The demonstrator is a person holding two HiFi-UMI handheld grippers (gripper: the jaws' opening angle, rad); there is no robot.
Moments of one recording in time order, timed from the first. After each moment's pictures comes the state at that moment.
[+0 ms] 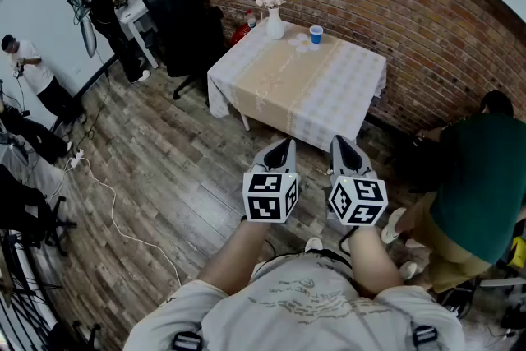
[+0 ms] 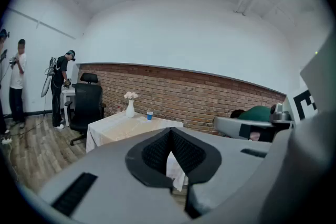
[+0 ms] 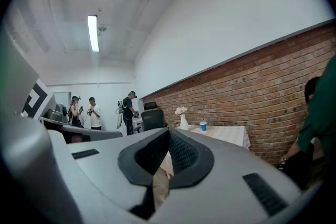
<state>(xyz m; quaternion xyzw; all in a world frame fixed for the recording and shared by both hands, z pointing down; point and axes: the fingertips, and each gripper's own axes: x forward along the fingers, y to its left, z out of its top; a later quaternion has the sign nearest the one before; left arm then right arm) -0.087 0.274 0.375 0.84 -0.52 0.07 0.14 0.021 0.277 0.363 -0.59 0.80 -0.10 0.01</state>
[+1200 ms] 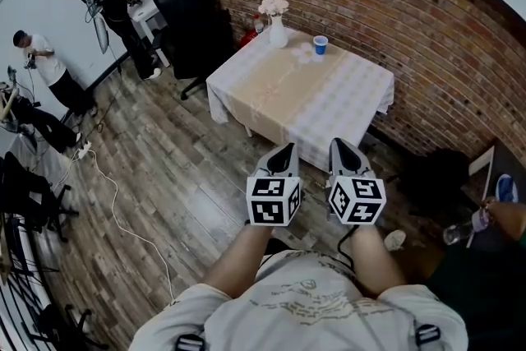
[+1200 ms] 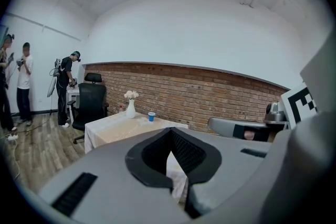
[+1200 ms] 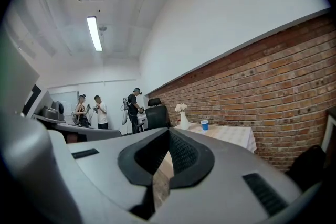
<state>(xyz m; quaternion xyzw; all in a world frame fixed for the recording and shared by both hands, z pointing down) -0.002 0.205 0.381 0.81 -0.56 0.07 0.15 0.098 0.190 0.376 -0.55 0.83 -0.12 -0.01</state>
